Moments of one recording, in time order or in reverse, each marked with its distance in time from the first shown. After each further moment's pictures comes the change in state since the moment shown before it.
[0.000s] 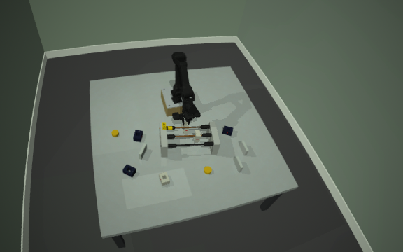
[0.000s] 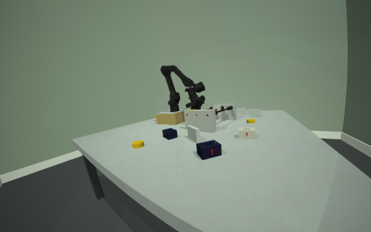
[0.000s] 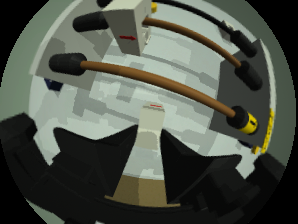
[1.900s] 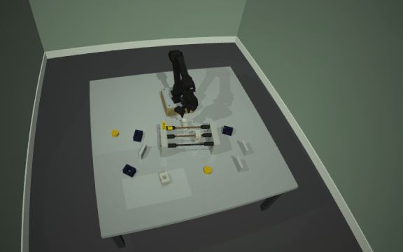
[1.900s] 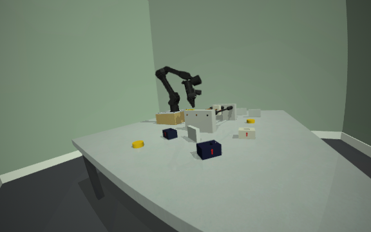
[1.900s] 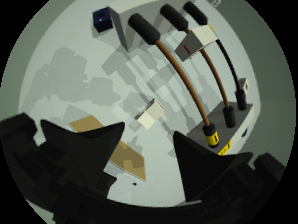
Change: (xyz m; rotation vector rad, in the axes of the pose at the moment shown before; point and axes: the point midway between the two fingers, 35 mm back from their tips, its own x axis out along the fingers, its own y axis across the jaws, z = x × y) arm -0.065 0.001 -0.023 -0.627 0.083 0.016
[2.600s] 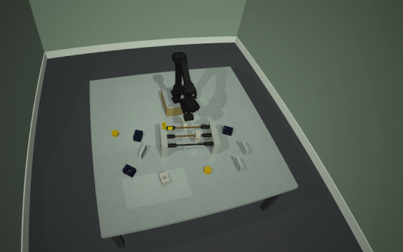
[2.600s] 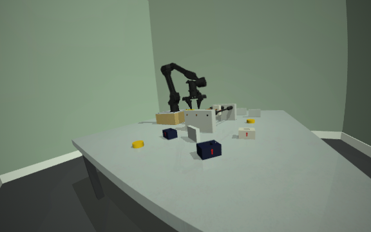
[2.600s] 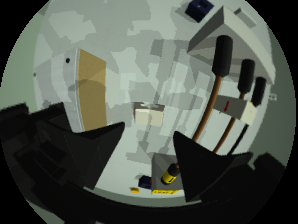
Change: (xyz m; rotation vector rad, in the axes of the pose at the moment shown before) arm 0.014 -0.011 0.010 -0.888 0.073 0.144
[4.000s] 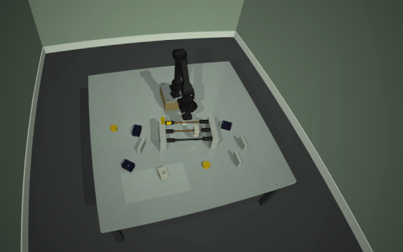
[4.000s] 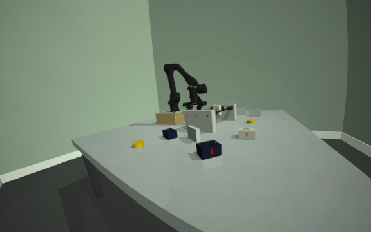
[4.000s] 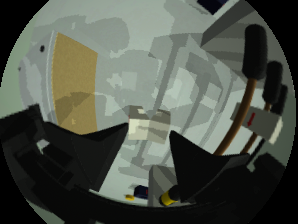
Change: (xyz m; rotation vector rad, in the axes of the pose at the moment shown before) arm 0.048 0.001 0.000 -0.046 -0.001 0.010
